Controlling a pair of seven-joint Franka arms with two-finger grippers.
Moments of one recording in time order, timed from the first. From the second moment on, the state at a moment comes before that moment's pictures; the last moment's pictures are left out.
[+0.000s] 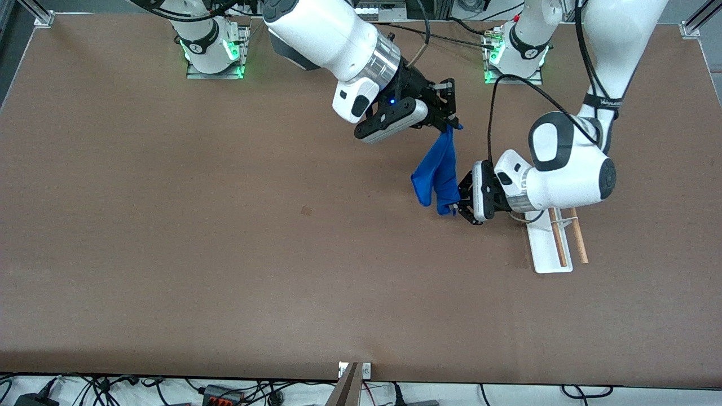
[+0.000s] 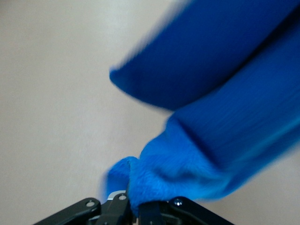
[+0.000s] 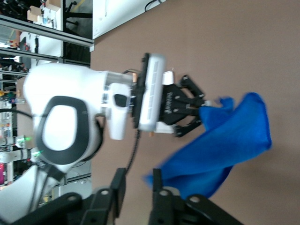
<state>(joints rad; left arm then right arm) 0.00 0.40 -0.26 -1.83 -0.65 2.12 1.60 0.37 0.66 0.71 -1.12 -0.02 2.35 0.86</state>
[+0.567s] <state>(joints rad) 0.08 0.40 -0.25 -1.76 -0.48 2.02 1.47 0.14 0.66 0.68 -1.17 -0.13 2.05 0.70</state>
